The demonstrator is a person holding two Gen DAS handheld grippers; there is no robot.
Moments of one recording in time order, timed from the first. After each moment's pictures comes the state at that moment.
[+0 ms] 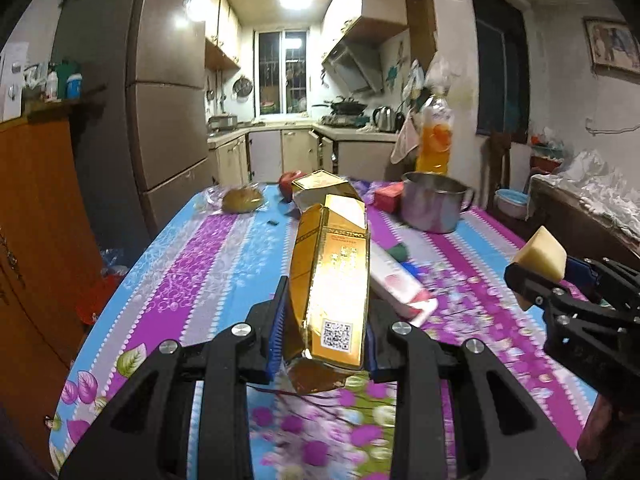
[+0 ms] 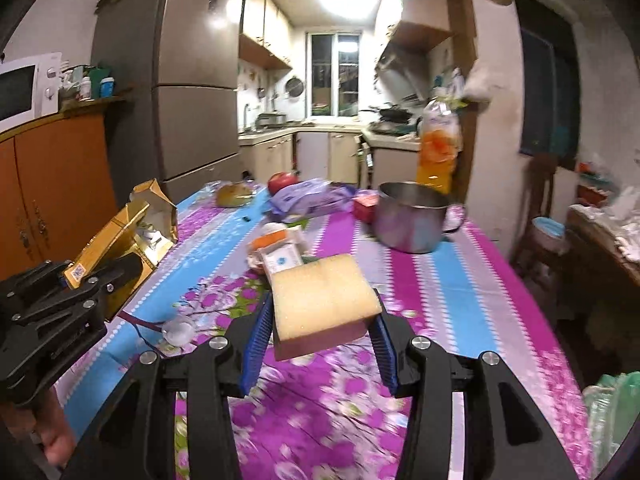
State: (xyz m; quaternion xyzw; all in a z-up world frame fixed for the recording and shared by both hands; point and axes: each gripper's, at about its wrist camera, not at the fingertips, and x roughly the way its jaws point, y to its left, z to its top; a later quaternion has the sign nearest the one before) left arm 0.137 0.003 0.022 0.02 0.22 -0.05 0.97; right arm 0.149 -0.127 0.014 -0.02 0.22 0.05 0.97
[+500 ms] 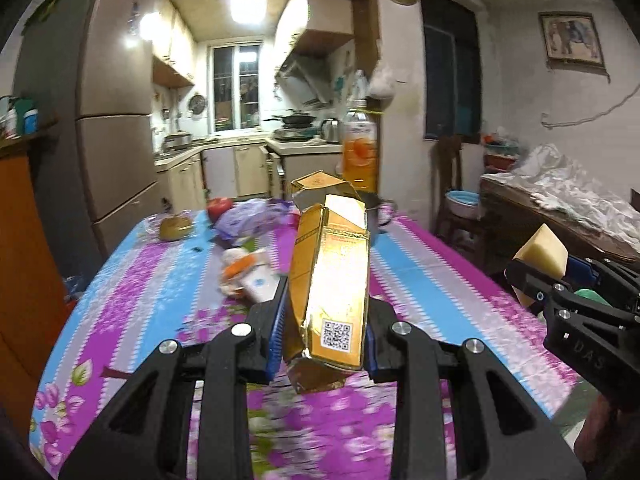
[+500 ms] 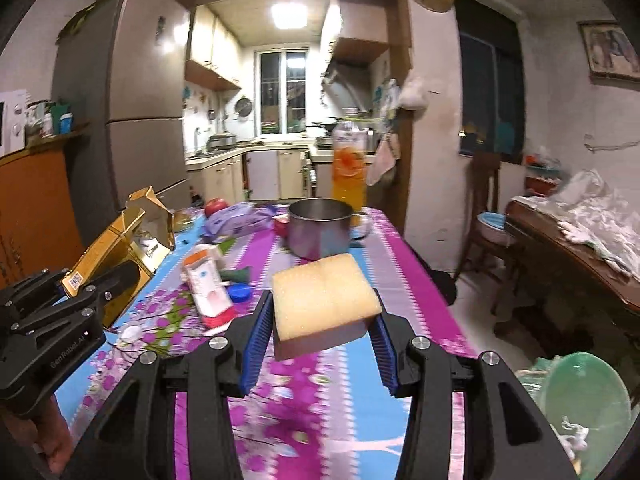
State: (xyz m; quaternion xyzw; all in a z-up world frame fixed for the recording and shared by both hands) left arm 0.117 -0.094 0.048 0.03 0.20 -0.13 0.97; right arm 0.081 -0.232 0.045 0.01 0.20 -0.04 0.98
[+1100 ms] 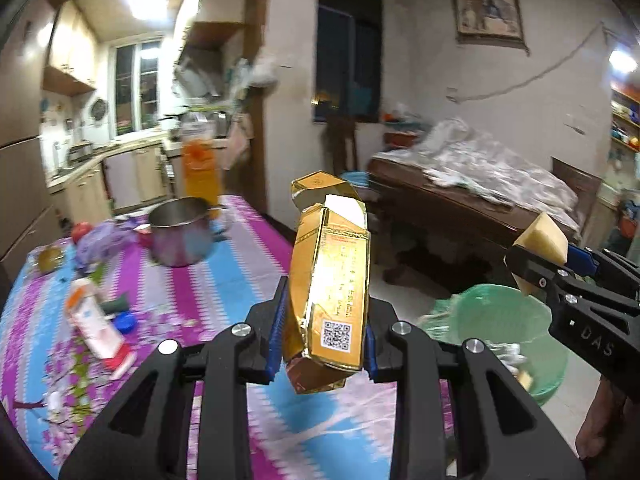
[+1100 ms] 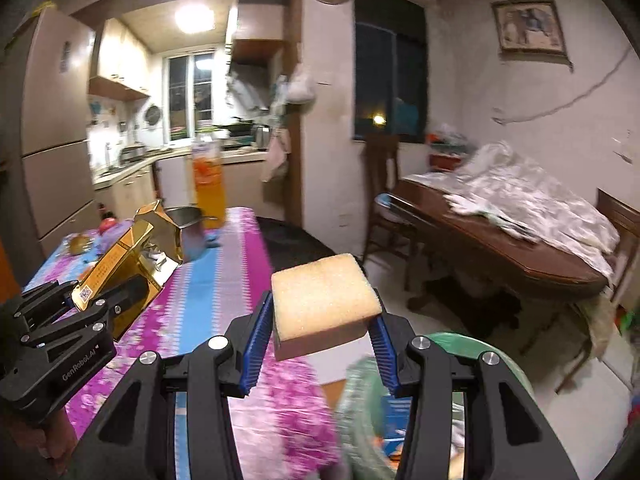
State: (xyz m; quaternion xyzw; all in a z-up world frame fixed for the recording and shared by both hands) left arm 0.102 -0.274 0.051 0.06 0.22 -0.30 0.93; right arm -0.012 -0.415 0.065 0.05 0.22 -0.20 0.95
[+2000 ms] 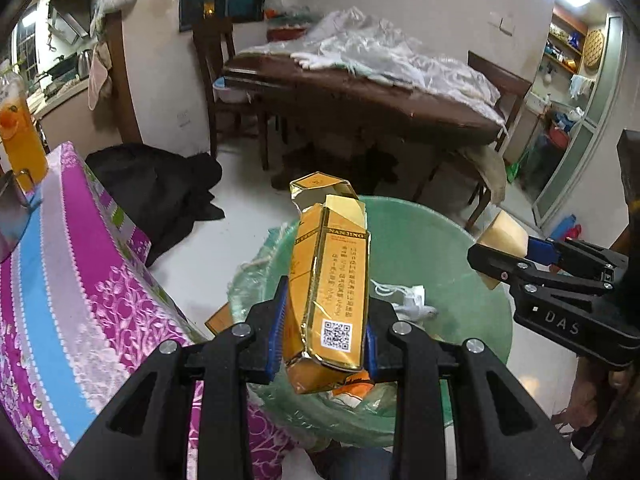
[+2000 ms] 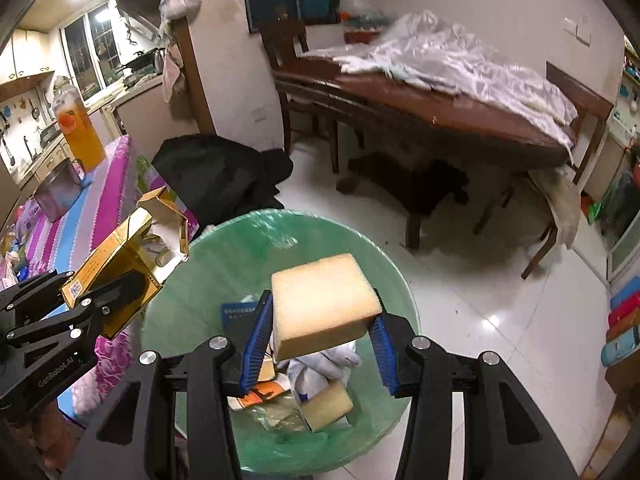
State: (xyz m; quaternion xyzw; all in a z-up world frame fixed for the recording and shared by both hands) left arm 0.094 -0.470 -0.042 0.15 0.38 -0.44 0.80; right arm -0.045 -0.636 -0.059 0.17 0.39 -0.27 0.86
